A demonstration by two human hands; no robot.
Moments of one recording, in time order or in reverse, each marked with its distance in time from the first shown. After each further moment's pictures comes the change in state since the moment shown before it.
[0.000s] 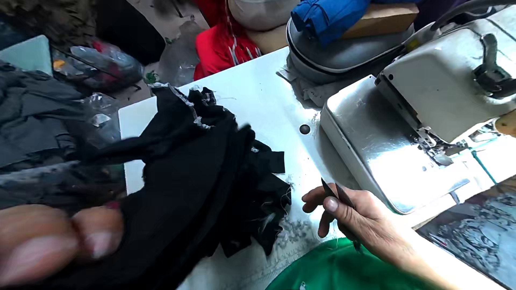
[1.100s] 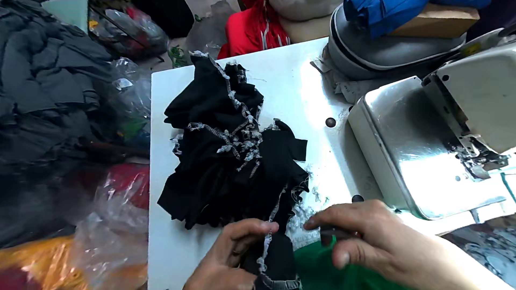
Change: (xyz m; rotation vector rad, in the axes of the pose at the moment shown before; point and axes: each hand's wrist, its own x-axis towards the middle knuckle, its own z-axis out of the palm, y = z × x) left_hand -0.079 -0.039 -0.019 0.029 -0.673 -0.214; right_hand 0.008 -0.012 0.013 -0.370 -0.339 -0.253
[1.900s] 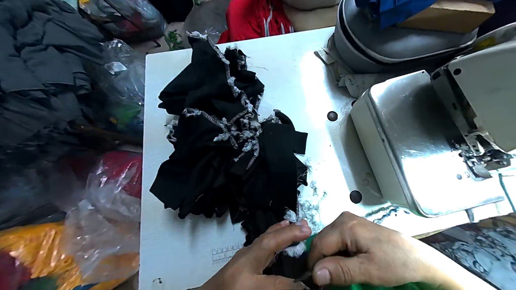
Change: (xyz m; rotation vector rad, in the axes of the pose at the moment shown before) left_hand 0.004 -0.008 0.024 0.275 -0.179 0.124; right_hand 0.002 0.017 0.014 0.377 -0.301 -0.033
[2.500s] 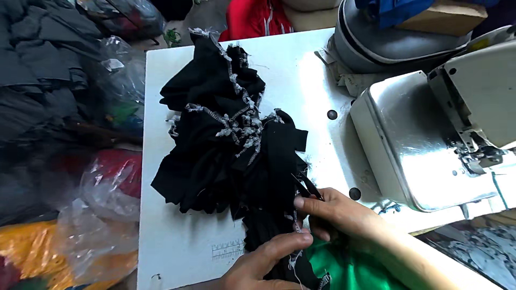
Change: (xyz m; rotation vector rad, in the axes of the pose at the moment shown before) left_hand -0.011 0.004 0.011 -0.078 0.040 0.003; right_hand 0.033 -0.004 0.008 0.566 0.339 0.645
